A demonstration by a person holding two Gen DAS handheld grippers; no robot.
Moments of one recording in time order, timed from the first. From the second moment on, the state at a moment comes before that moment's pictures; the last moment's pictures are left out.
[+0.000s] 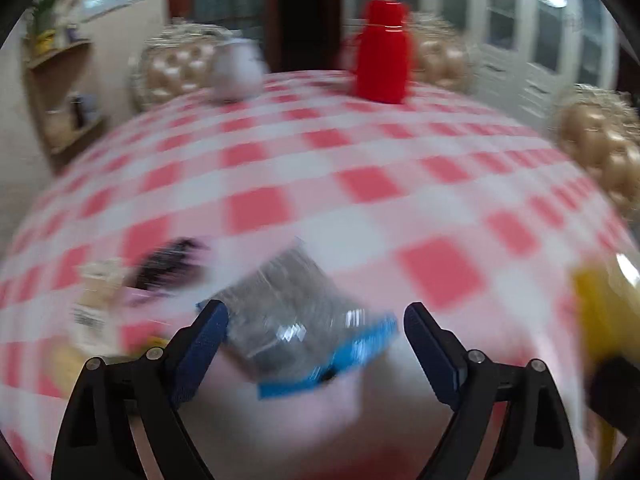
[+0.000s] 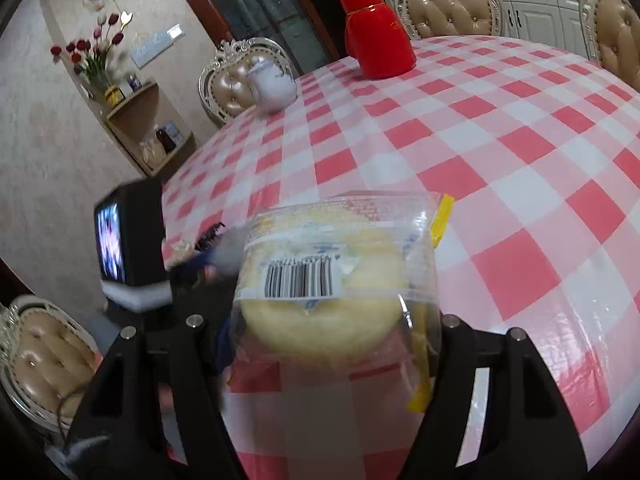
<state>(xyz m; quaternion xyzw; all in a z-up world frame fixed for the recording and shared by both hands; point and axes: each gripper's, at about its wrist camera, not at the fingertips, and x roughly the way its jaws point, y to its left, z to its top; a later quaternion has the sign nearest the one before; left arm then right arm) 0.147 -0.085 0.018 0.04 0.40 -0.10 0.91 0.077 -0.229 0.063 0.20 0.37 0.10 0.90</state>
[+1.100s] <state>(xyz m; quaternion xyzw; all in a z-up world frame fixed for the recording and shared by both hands) 0.177 -0.111 0.016 0.14 0.41 -0.22 0.88 0.074 -0.287 0.064 0.30 0.36 0.09 0.88</state>
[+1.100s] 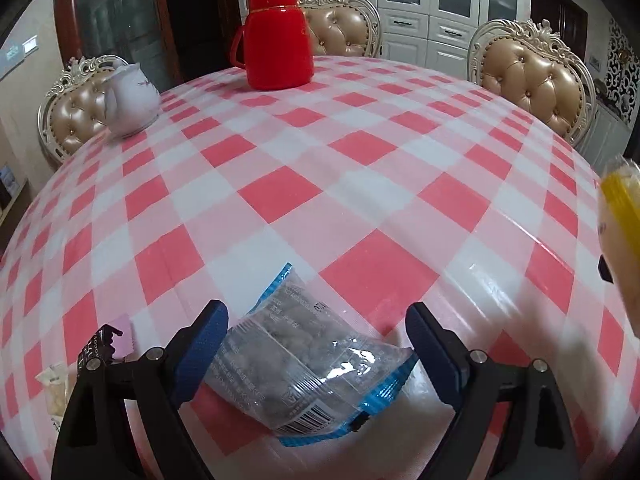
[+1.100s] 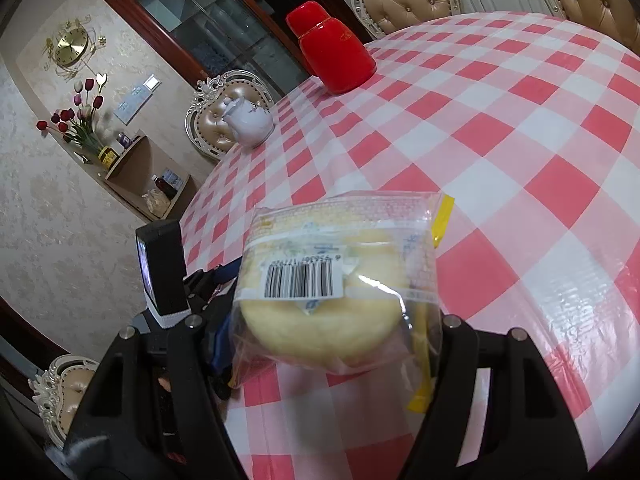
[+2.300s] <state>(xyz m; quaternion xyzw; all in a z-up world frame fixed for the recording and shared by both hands) 0.086 -0.078 0.027 0.04 0.44 -0.05 0.90 0.083 -0.263 0.027 0.28 0.41 0.08 0.86</state>
